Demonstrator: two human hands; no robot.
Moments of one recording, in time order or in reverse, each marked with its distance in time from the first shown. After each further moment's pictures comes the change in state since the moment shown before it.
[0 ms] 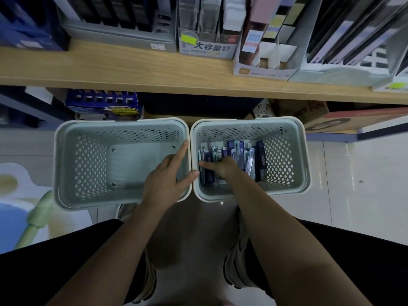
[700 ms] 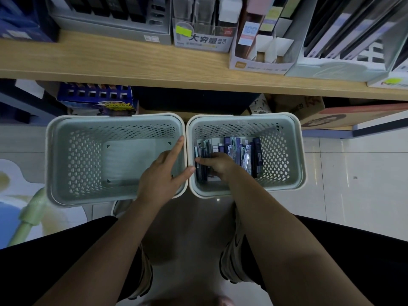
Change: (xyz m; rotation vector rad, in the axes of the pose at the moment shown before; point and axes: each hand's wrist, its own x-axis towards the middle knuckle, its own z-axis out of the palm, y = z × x) left_hand 0.000 0.000 0.002 -0.009 -0.001 -0.015; right_hand -0.009 -0.002 0.003 0.246 -0.168 -0.056
